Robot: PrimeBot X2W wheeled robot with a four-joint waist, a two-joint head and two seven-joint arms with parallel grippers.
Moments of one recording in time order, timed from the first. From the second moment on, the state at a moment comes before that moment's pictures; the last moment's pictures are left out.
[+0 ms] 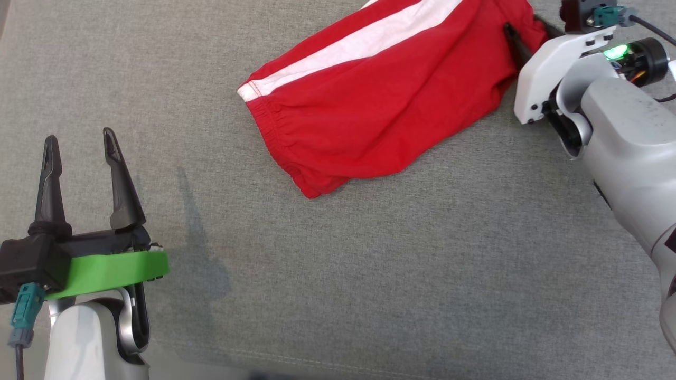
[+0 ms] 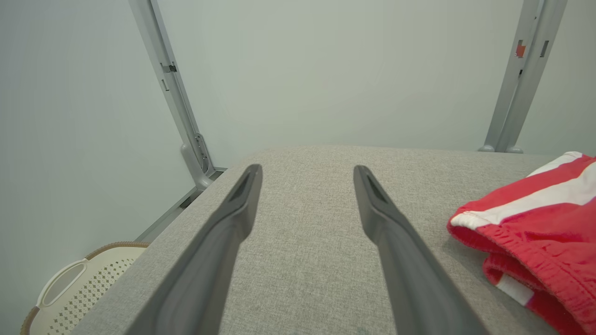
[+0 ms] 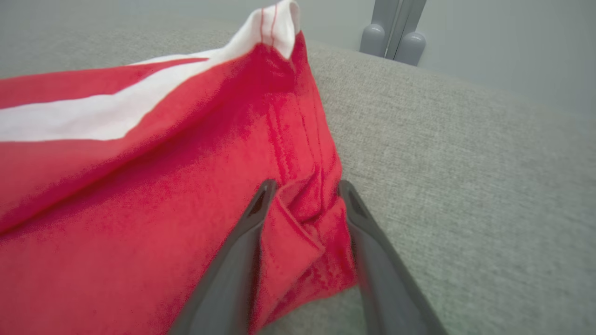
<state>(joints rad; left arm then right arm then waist) -0.23 0.05 0.08 -0.02 -0.15 -0.01 -0.26 -1.21 -0.31 0.98 1.16 0.87 0.13 -0.13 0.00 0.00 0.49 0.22</state>
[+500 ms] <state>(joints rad) -0.18 0.05 0.11 0.01 -0.08 -0.03 -0.26 -1.04 -0.36 0.98 1.04 1.02 0.13 -0.24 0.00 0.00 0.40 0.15</state>
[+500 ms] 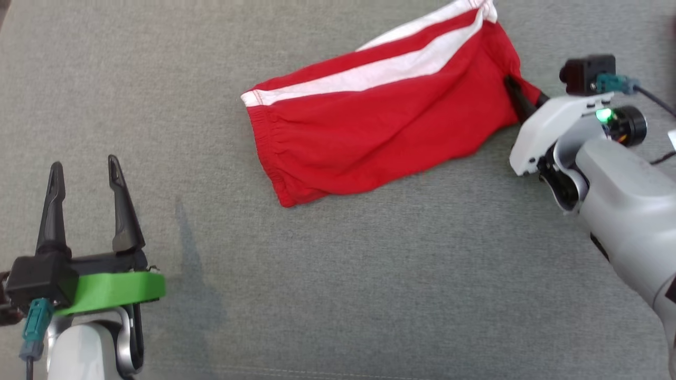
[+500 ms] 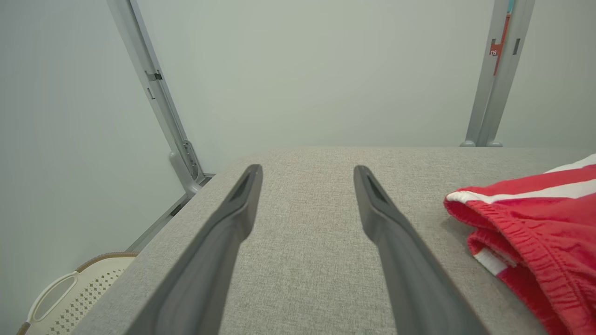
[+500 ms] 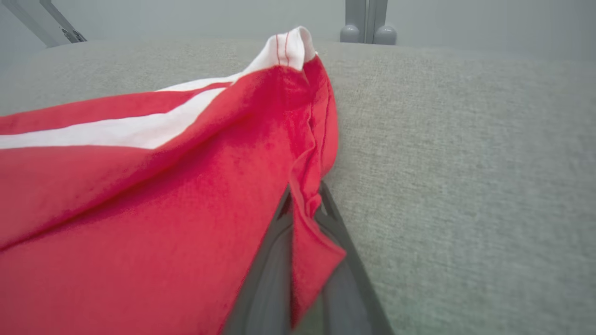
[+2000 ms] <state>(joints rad) -0.10 0.05 0.16 0.01 -0.04 -0.06 -0.26 -0.63 -0.31 0.56 0.51 0.84 0.13 -0.26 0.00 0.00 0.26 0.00</state>
